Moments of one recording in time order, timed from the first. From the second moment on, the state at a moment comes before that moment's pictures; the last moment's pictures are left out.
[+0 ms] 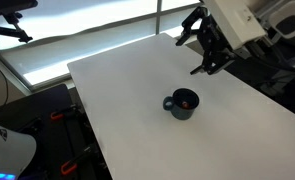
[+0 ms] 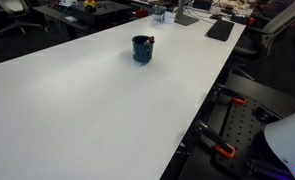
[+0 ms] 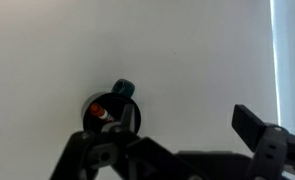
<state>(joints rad) -0.24 0.35 -0.17 -1.71 0.39 1.67 -0.43</state>
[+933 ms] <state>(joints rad) -0.28 0.52 -0.16 -1.60 0.38 1.65 -0.43</state>
